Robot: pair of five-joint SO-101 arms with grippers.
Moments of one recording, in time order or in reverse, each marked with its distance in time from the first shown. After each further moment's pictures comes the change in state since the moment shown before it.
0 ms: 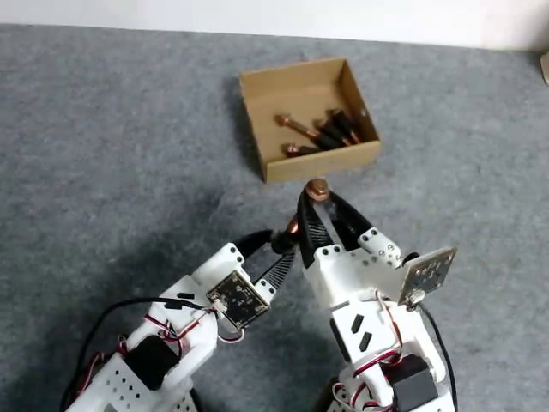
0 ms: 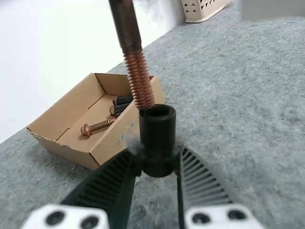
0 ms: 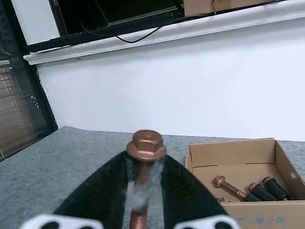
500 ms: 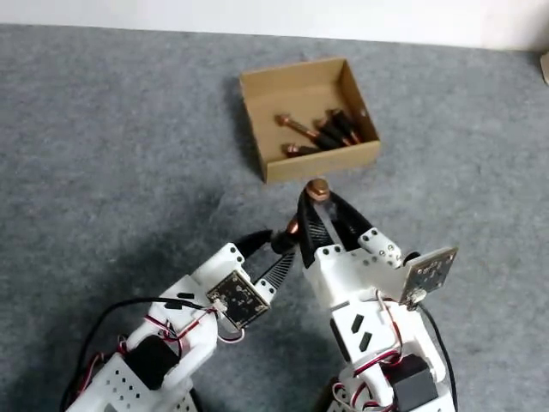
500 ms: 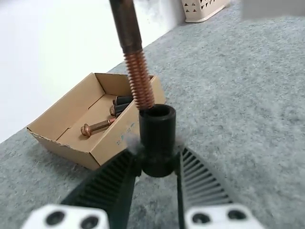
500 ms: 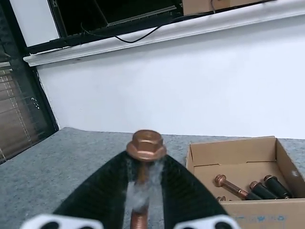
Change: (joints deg) left arm 0.0 0.0 0.0 0.0 0.0; right arm 0.0 0.0 -0.1 0.2 -0.8
